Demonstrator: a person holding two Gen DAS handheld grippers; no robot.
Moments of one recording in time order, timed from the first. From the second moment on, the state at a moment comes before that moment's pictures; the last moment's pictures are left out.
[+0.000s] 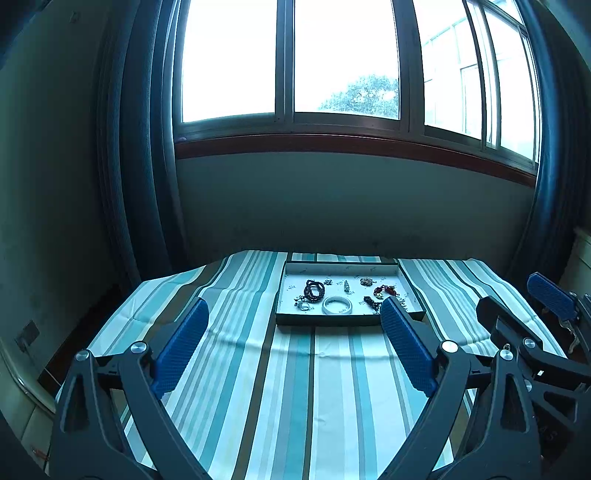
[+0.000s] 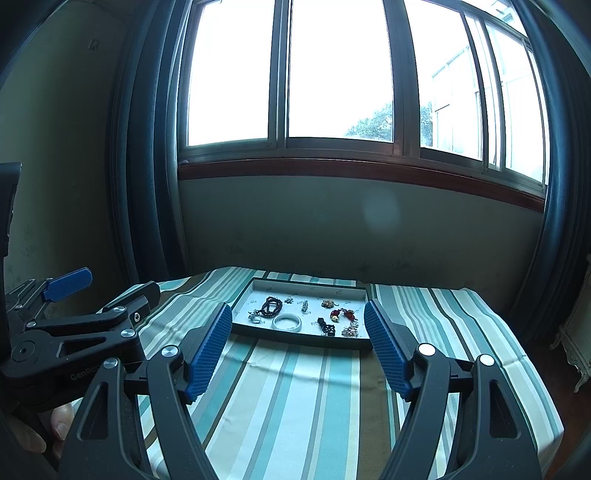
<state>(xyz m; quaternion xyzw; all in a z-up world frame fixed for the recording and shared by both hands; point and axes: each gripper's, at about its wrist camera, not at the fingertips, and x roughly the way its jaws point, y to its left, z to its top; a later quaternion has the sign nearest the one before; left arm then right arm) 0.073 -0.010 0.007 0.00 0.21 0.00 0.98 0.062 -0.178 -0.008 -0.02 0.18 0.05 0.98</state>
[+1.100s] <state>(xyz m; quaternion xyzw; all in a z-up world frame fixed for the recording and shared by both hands) 0.067 -0.009 0.005 0.01 0.20 0.01 0.98 0.060 -0.182 -0.008 -0.02 0.17 0.05 0.98</state>
